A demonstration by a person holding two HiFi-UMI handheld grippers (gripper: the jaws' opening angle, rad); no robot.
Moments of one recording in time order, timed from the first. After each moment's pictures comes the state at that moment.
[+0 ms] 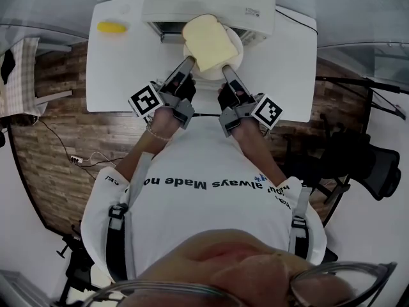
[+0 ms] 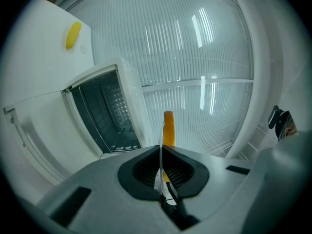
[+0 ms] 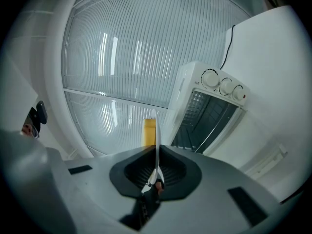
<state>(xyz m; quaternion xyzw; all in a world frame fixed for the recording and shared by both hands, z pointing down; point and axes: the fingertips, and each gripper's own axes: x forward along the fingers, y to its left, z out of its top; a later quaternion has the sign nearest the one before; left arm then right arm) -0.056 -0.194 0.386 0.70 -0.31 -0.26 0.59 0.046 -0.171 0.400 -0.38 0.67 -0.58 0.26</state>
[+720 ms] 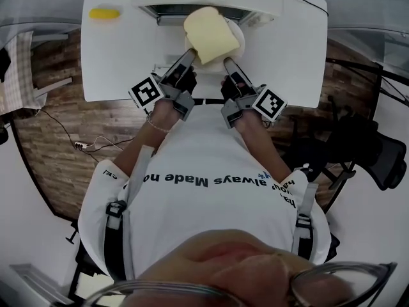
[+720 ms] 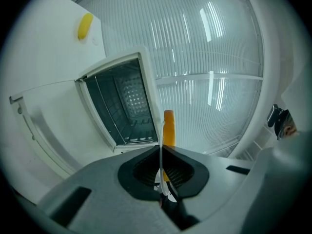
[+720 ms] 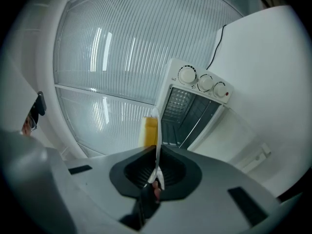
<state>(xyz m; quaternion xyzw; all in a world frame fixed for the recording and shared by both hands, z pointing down) -0.049 -0.186 0.447 0.68 -0.31 -0.22 0.63 0.053 -0.161 0.458 -0.40 0.65 -0.60 0.22</state>
